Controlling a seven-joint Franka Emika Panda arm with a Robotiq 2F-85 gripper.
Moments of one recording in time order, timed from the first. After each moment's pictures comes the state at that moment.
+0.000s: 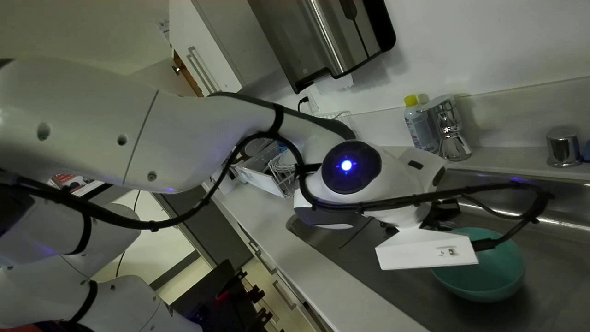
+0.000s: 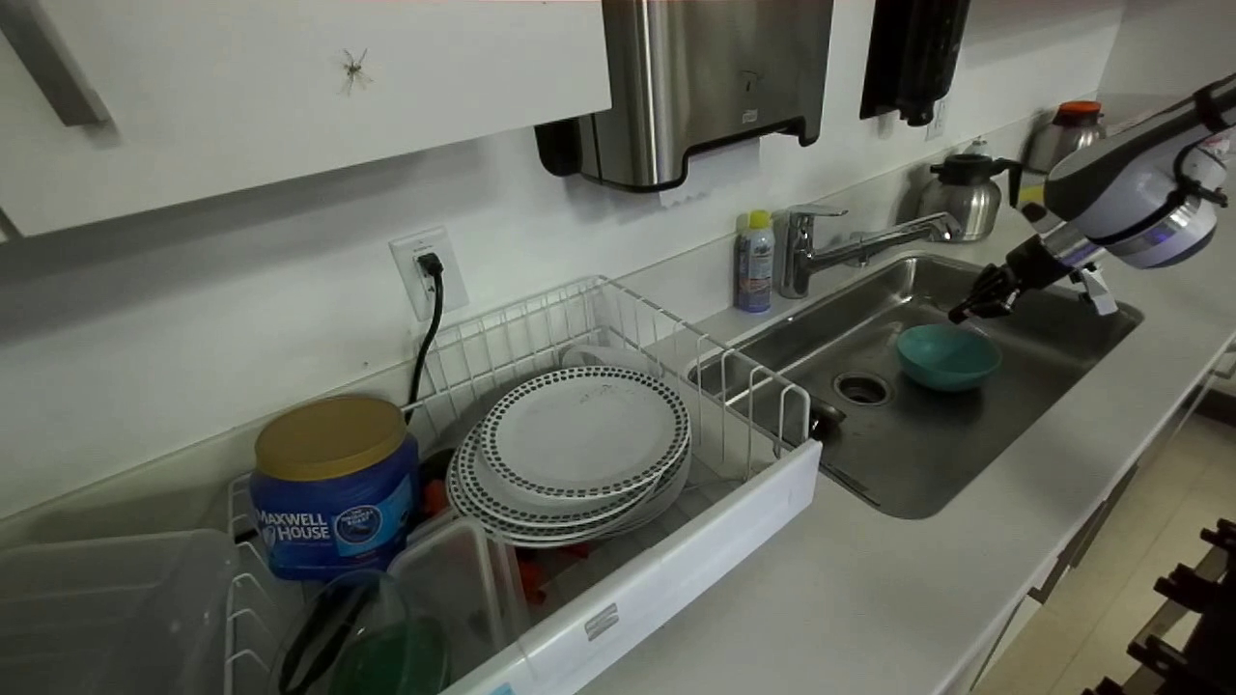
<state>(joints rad) -1.31 0.78 0.75 -2.04 0.33 2.94 -1.71</state>
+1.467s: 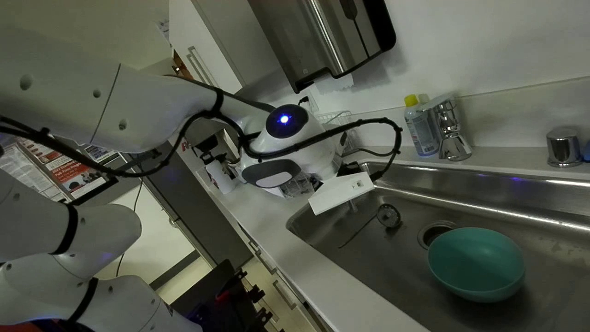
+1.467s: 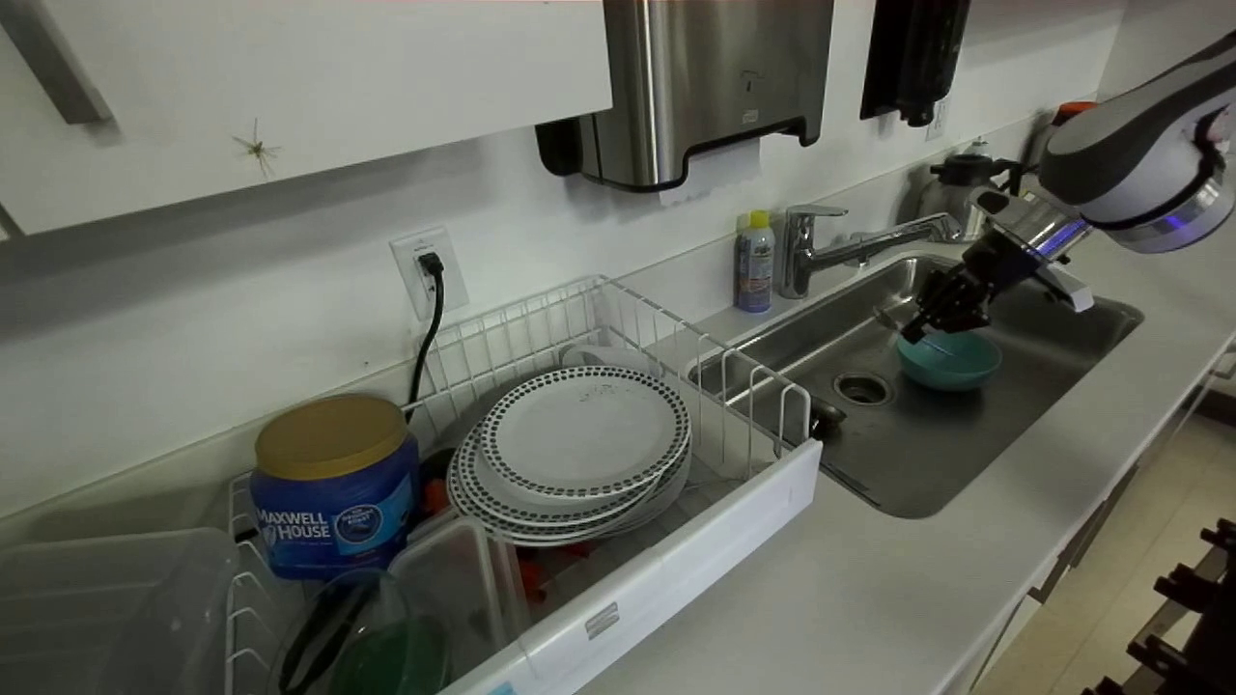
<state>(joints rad) -1.47 0.61 1.13 -2.36 0.27 2.84 -1.70</state>
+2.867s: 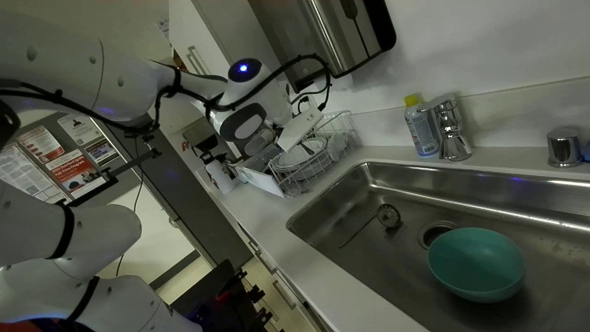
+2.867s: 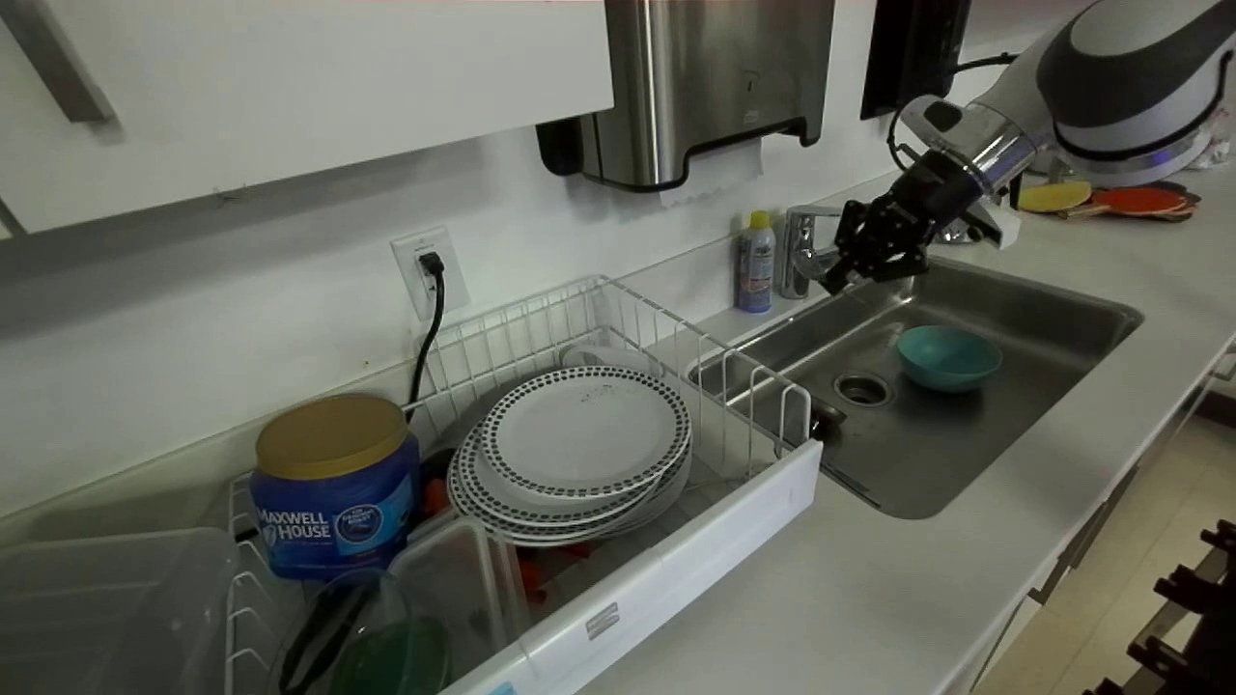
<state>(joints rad) -1.55 0.65 1.56 -2.37 0.12 2.78 -1.64</state>
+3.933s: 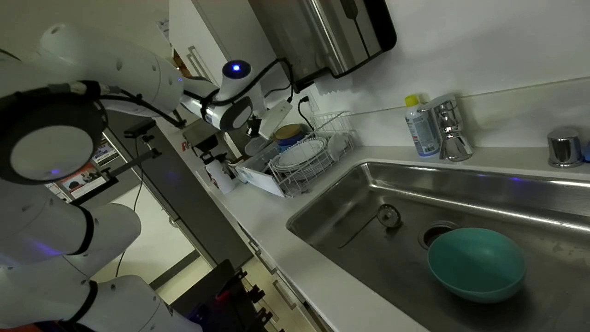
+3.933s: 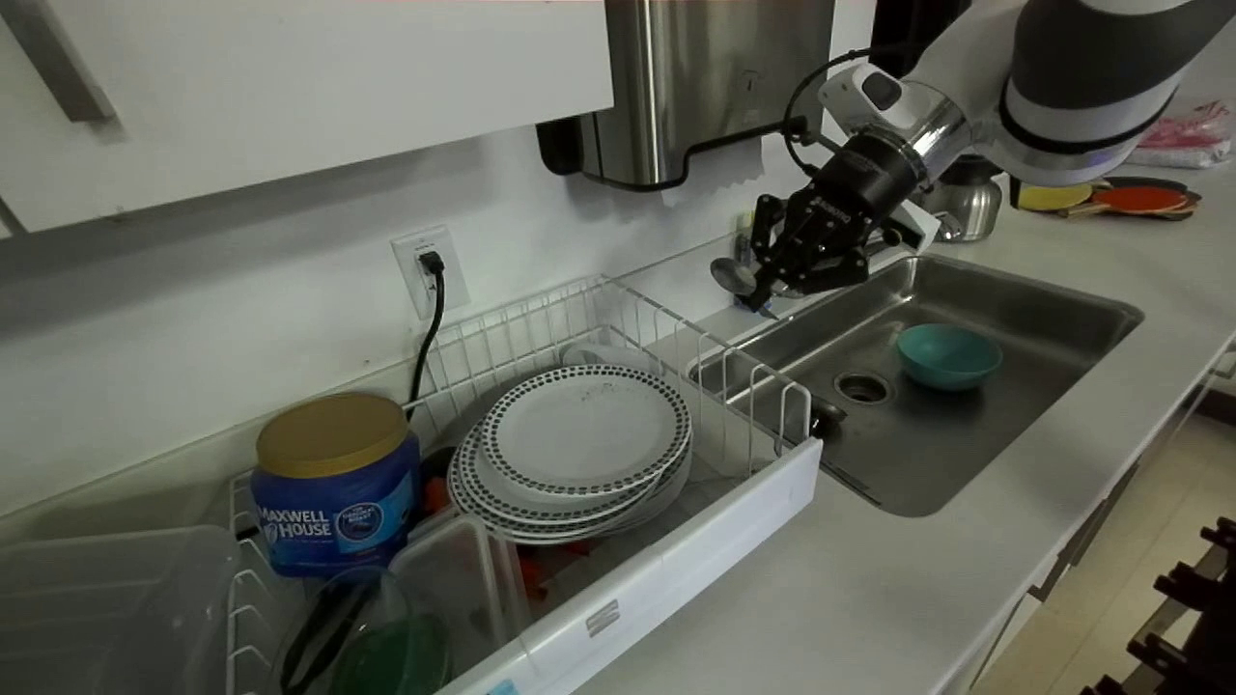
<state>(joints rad) -1.29 0.82 1.61 -2.30 0.00 2.74 -1.60</state>
